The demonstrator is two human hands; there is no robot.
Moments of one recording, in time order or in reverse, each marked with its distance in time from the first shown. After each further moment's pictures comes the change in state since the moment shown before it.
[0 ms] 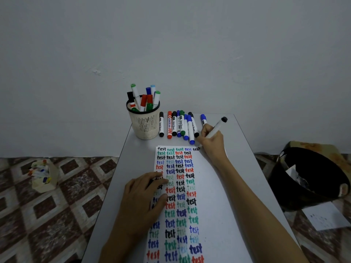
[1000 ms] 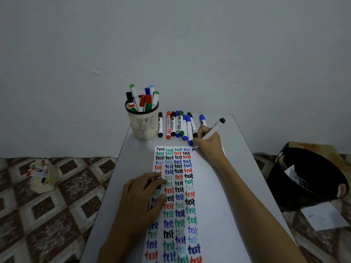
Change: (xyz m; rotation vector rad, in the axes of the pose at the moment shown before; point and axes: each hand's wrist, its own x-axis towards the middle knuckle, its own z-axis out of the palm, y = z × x) left_hand 0.000 0.003 -0.002 0.003 0.002 -0.004; right_hand 0.003 0.003 0.001 -0.014 -0.084 -0.015
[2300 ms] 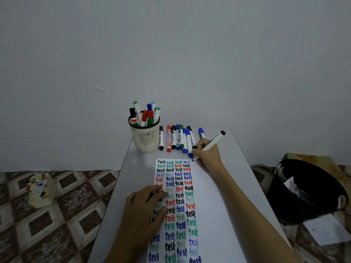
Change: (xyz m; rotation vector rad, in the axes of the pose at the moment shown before) left_hand 0.001 -0.007 0.008 -0.010 0.021 0.020; right_hand 0.001 -0.007 -0.001 0.114 0.015 0.097
